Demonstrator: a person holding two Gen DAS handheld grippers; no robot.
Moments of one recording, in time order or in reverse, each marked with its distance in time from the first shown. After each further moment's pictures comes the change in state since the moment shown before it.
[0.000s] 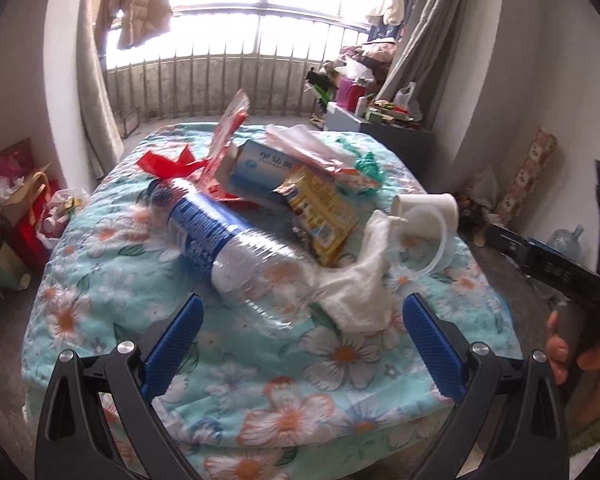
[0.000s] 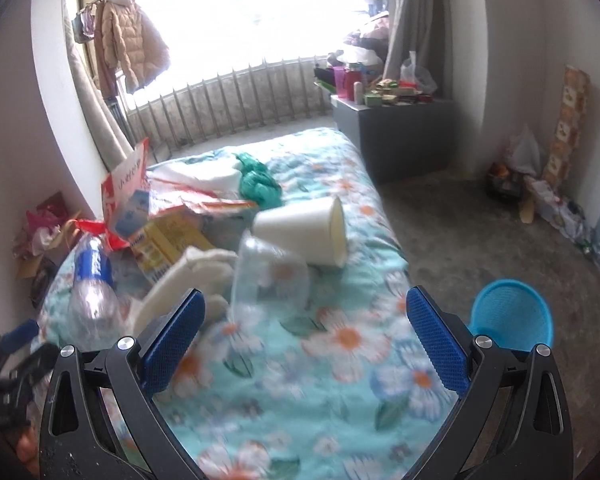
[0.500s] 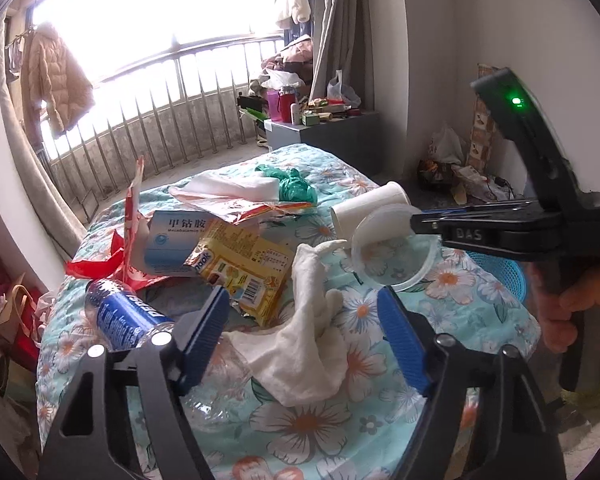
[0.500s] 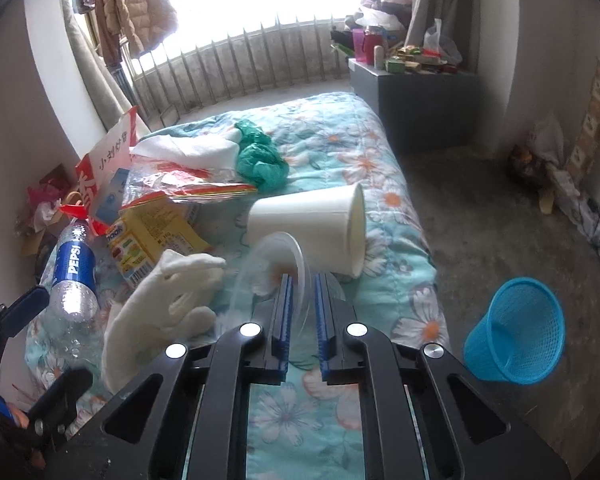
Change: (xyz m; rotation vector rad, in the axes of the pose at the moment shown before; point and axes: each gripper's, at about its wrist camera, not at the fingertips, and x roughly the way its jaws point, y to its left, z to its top) left arm 0.049 -0.070 0.021 0.335 -0.028 -0.028; right arm 0.048 -0.018 0.012 -0.006 0.158 0.032
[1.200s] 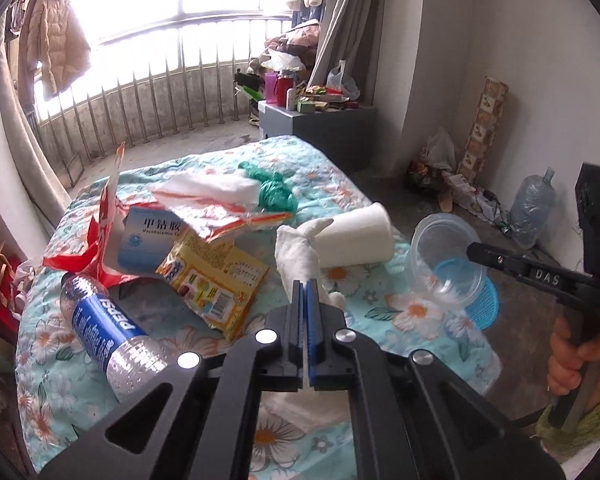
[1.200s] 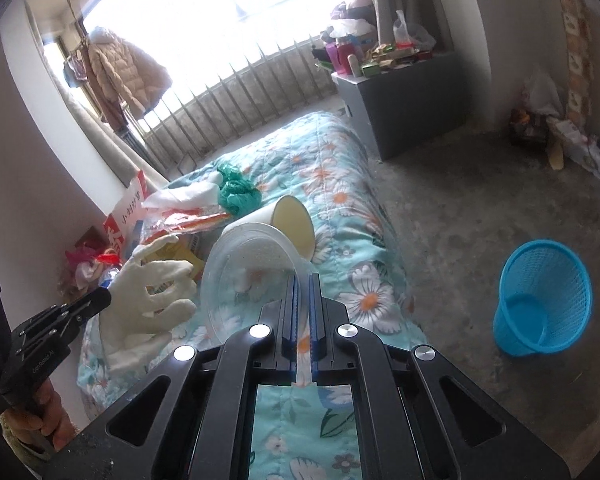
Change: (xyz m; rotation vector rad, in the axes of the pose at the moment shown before) left arm 0.002 -0.008 0.044 -0.117 0.053 -0.084; right arm -0.053 -0.080 -0.017 0.205 -0.097 0.166
